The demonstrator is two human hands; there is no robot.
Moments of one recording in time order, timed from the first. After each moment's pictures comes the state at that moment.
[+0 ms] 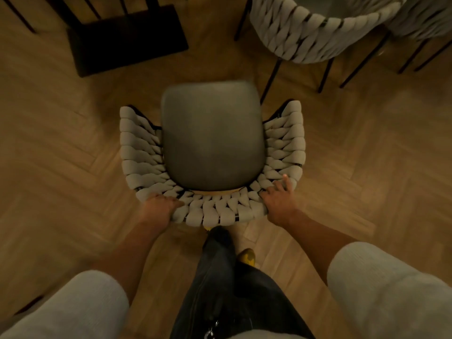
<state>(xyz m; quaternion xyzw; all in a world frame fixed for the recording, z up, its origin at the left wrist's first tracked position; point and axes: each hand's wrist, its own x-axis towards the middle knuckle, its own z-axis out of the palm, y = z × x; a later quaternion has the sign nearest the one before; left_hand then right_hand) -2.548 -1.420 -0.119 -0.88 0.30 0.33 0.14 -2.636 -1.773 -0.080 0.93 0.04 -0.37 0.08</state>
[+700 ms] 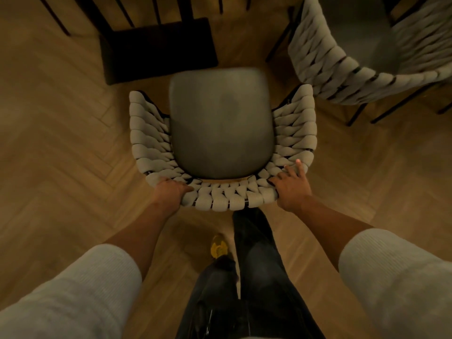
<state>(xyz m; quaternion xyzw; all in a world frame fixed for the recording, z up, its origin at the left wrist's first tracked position) -2.344 -1.446 -0.118 -0.89 0.26 0.33 0.16 -2.396 -1.804 -0.092 0.93 0.08 -0.34 0.10</state>
